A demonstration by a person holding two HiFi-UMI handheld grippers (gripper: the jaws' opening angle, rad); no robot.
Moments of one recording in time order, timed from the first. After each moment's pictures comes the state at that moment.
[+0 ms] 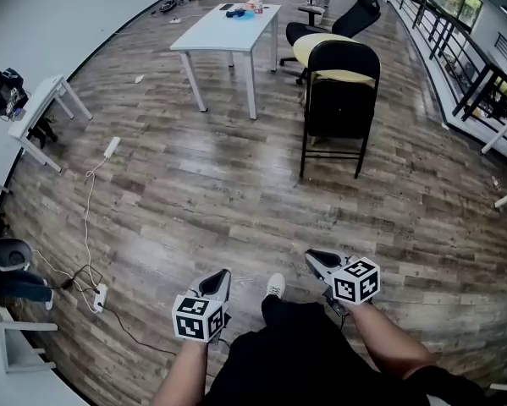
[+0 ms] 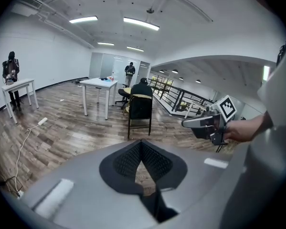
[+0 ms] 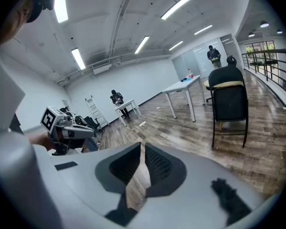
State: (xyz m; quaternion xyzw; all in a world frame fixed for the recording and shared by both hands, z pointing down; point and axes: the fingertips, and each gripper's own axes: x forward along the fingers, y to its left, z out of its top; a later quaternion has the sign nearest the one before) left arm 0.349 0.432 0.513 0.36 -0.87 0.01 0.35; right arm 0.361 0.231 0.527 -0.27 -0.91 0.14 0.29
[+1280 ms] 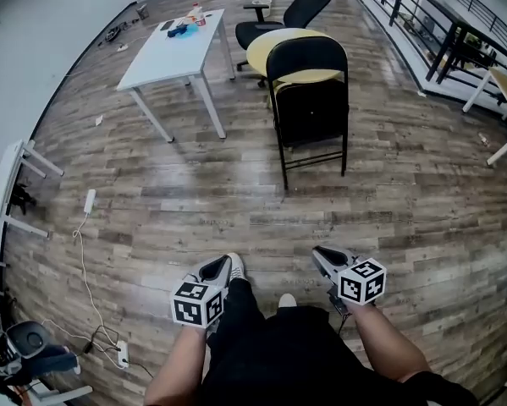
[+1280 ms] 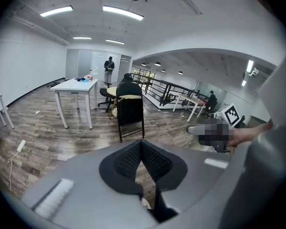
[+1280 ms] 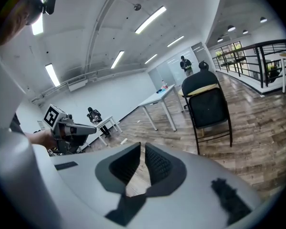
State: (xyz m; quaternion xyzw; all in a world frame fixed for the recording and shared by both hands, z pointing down) left arm 0.136 0.318 0.501 0.46 -0.81 0.07 0.35; right arm 0.226 0.128 0.534 -0.13 -0.93 0.22 0.25
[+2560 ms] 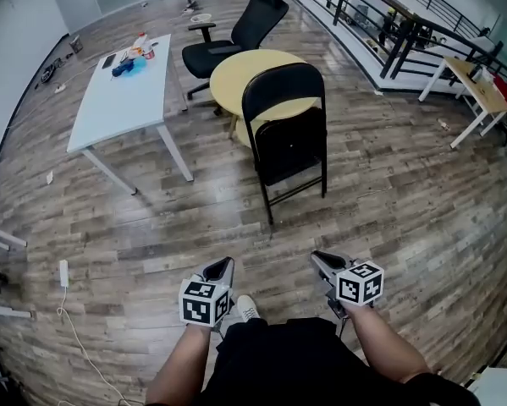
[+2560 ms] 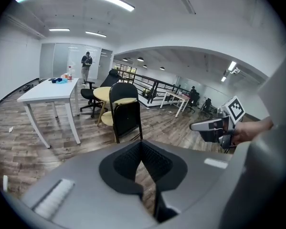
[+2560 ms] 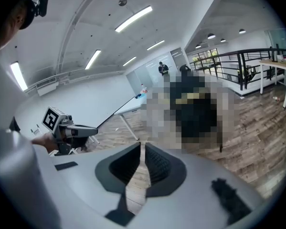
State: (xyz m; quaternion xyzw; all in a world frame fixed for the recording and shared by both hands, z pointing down) left arm -0.133 0.246 0.516 0.57 -0.73 0.10 0.35; right arm 0.007 0.092 0.523 0.02 -0.93 0.24 0.27
